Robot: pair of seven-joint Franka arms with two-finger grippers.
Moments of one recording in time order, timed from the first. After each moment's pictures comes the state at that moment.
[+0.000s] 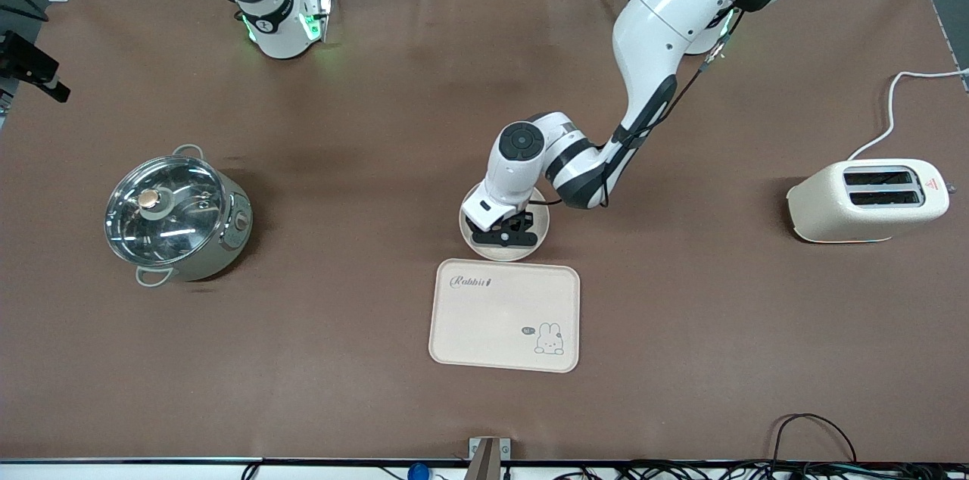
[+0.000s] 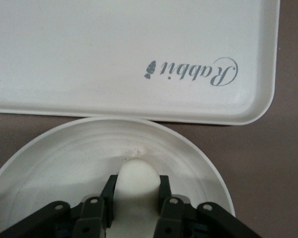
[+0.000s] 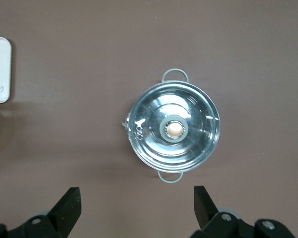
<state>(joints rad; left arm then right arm) -0.50 0.84 -0.31 -1.54 0.36 2.53 -0.94 -0.03 -0.20 -0.09 -1.71 0.03 1.60 -0.13</state>
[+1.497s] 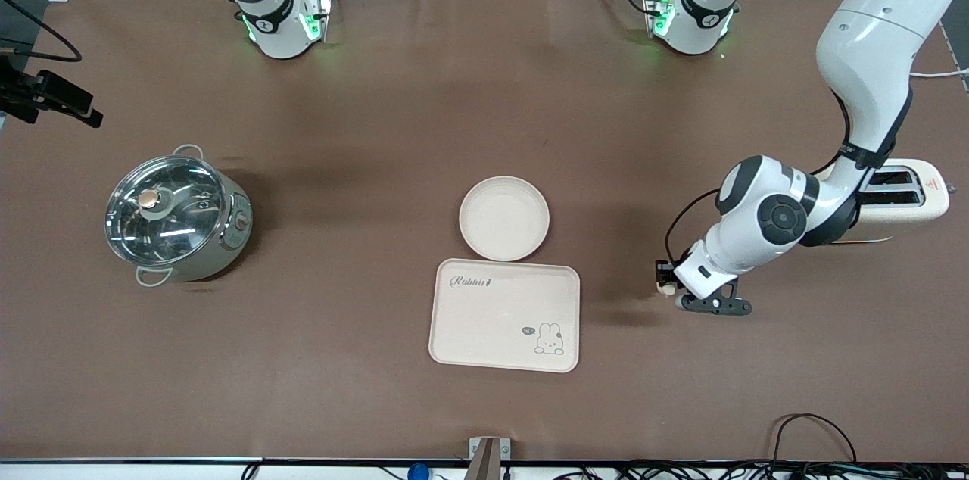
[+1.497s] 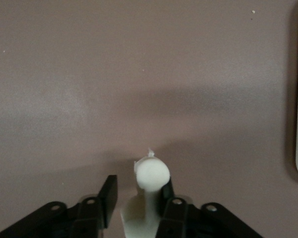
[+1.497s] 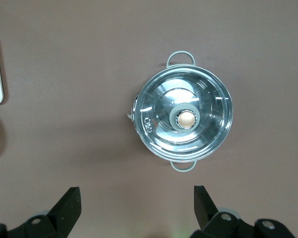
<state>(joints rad) 0.35 0.73 -0.63 -1.74 0.48 2.41 -0.37 0.02 -0.07 -0.10 -1.62 0.02 1.51 0.02</state>
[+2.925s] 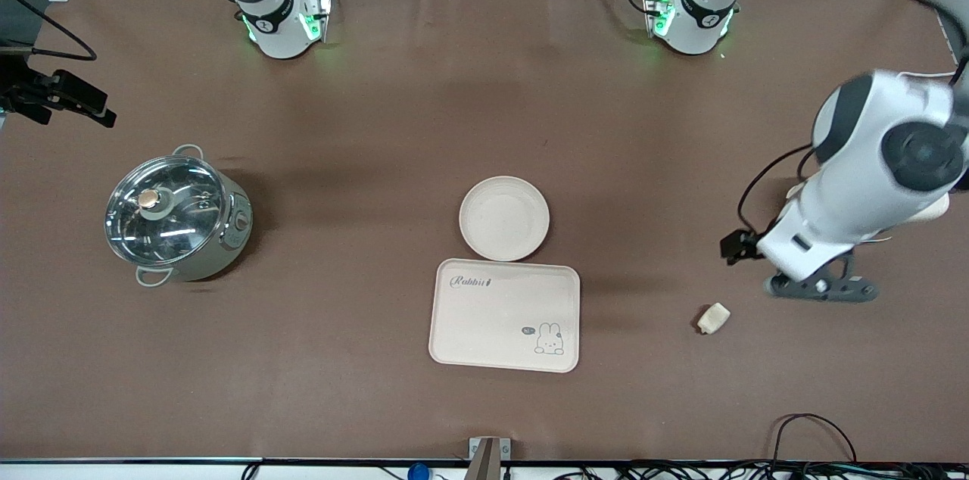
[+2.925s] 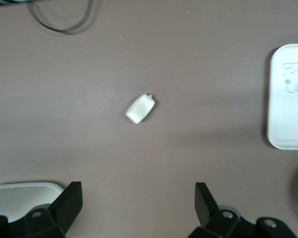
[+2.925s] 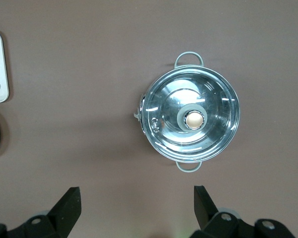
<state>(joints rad) 0.41 0.42 -0.76 -1.45 0.40 1.80 -0.29 0.05 -0.07 -0.10 -1.61 0.02 1.51 0.03</state>
